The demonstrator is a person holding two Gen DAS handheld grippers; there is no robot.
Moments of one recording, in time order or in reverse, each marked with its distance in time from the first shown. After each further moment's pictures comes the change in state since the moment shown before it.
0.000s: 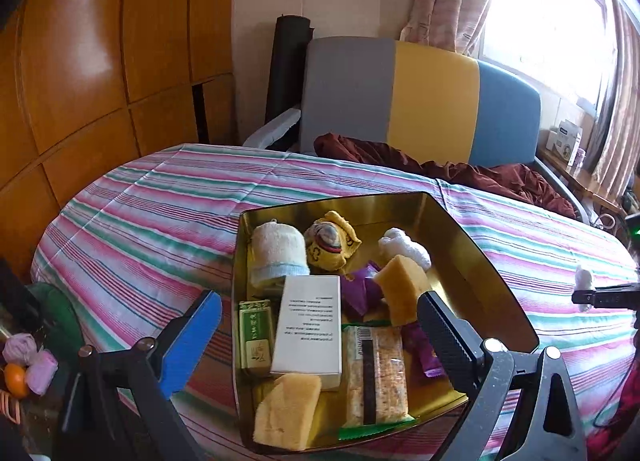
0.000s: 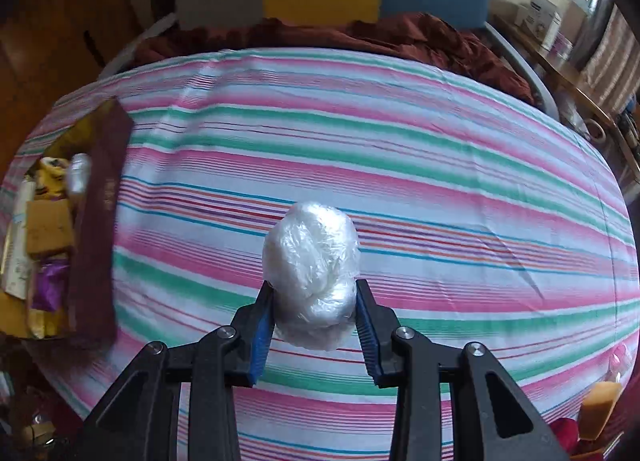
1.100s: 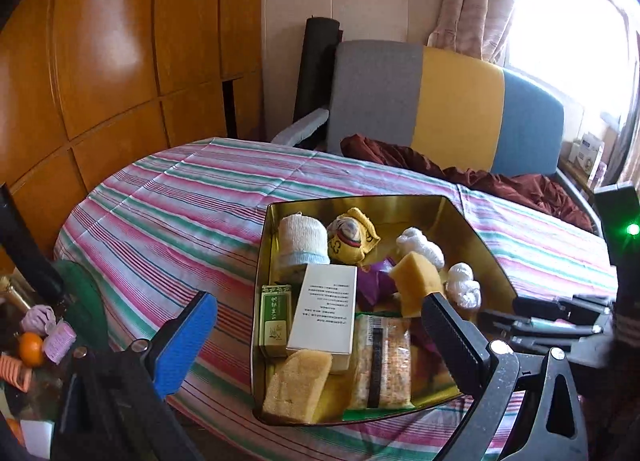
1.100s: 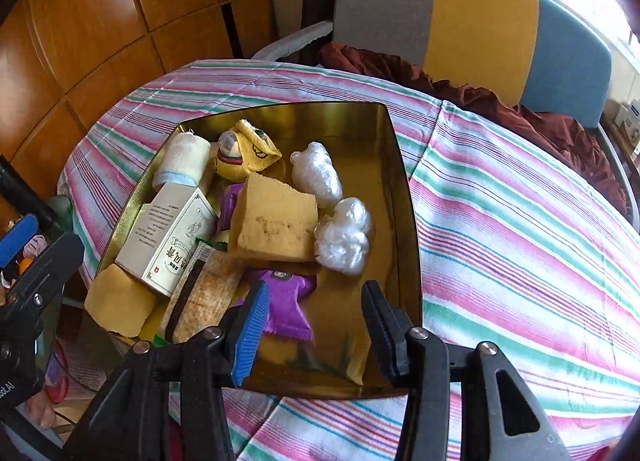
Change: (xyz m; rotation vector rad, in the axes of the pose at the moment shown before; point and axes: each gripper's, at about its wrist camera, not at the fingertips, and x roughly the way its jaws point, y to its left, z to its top) left arm -0.020 -0.004 -0.009 -0.065 -0.008 0.087; right arm -0.019 0.195 -0.011 -0.257 -0.101 0.195
